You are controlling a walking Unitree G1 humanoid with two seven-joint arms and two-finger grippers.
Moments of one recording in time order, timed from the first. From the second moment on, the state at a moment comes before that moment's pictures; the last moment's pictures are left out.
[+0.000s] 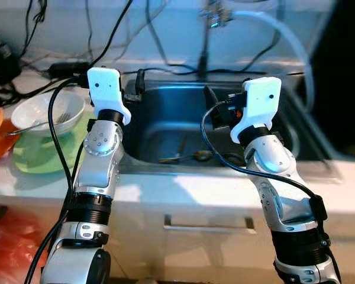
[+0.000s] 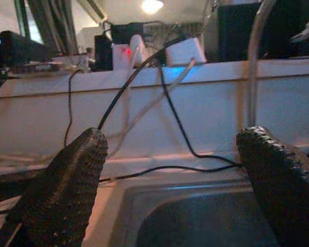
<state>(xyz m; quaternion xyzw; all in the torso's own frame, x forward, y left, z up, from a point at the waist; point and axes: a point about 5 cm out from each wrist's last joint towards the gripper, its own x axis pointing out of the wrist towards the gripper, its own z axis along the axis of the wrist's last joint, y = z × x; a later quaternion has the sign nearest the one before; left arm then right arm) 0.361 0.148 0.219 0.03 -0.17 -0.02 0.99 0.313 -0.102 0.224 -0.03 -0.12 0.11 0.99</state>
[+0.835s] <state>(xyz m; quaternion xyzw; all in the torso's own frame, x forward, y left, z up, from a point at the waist) 0.362 0.152 0.216 0.04 -0.16 -0.01 0.99 0.312 -0.095 0.223 -0.03 -0.12 0.12 0.98</state>
